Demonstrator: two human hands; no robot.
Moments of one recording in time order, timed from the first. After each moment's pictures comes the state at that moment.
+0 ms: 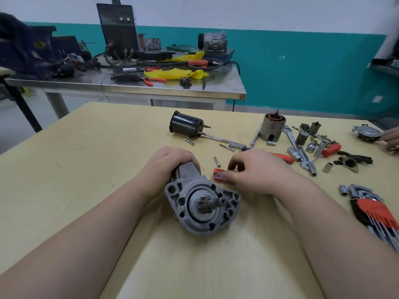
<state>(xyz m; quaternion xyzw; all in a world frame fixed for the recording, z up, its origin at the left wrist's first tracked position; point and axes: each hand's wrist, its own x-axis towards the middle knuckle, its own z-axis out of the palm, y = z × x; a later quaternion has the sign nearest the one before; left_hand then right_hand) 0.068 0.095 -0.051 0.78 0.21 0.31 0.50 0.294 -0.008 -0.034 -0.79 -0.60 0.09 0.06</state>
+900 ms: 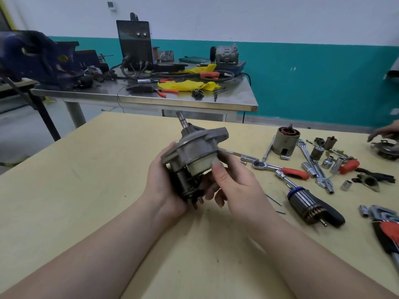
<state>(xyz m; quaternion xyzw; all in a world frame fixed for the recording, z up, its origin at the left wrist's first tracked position) 0.077 0.094 -0.054 0.31 0.22 0.34 0.86 0.209 -0.011 -0.051 -0.52 -0.51 0.35 0.59</state>
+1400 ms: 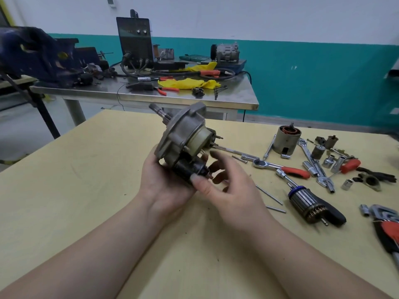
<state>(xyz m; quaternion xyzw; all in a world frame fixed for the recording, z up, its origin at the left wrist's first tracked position) 0.071 0.098 -0.051 0.19 0.14 0.35 0.91 0.205 -0.010 -0.065 -0.63 -0.56 0.18 0.51</state>
